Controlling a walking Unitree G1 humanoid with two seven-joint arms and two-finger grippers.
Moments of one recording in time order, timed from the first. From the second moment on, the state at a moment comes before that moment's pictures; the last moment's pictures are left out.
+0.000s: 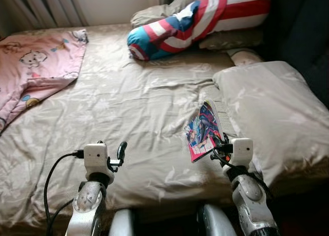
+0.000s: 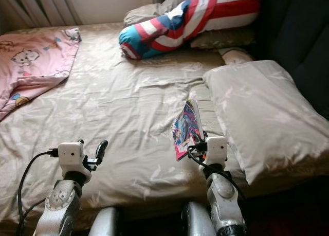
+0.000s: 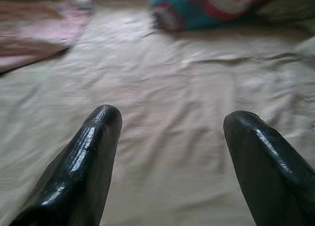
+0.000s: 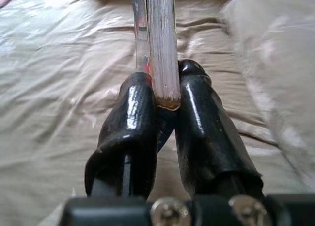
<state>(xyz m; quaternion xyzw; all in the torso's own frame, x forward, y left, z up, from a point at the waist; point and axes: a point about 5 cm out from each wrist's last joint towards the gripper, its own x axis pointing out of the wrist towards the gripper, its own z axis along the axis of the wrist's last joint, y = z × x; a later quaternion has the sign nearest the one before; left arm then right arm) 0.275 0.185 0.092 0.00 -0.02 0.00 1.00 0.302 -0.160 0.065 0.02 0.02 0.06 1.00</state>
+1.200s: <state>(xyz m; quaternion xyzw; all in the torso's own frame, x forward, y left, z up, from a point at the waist) 0.245 0.202 0.091 0.03 0.01 0.00 1.00 0.346 -0.174 0.068 0.25 0.11 0.11 0.95</state>
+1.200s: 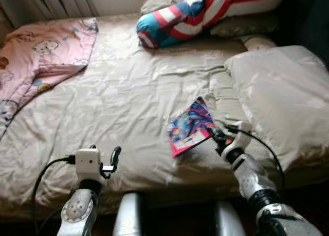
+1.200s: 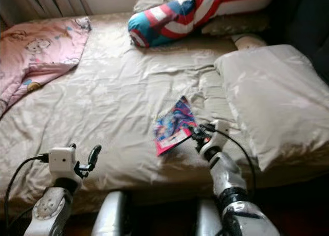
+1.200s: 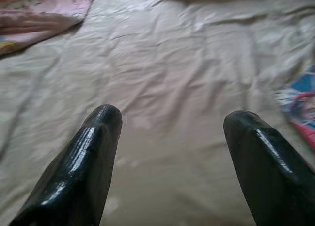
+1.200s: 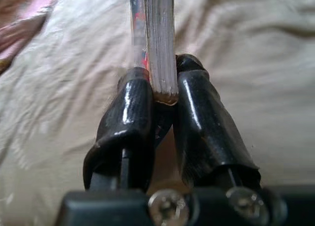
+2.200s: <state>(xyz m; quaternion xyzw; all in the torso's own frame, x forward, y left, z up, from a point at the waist) 0.212 0.203 0.101 0.04 0.04 -0.01 1.00 0.348 -0.203 0.067 0.27 0.12 0.02 0.95</state>
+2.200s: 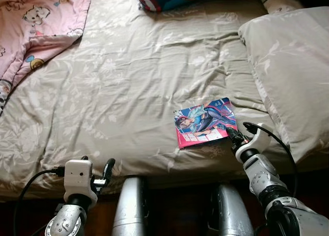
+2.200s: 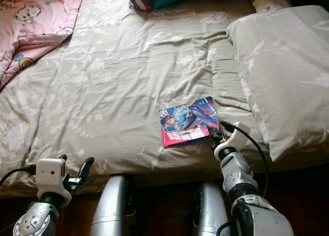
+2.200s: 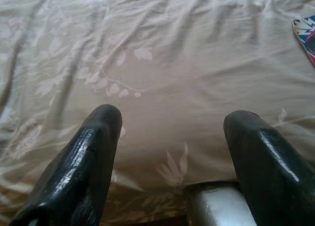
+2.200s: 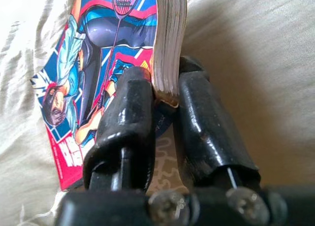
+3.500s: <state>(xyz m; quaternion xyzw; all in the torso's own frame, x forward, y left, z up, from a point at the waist) 0.213 0.202 0.108 0.04 0.04 -0.01 1.00 0.340 -0.226 0.059 0.21 0.14 -0.07 0.97</state>
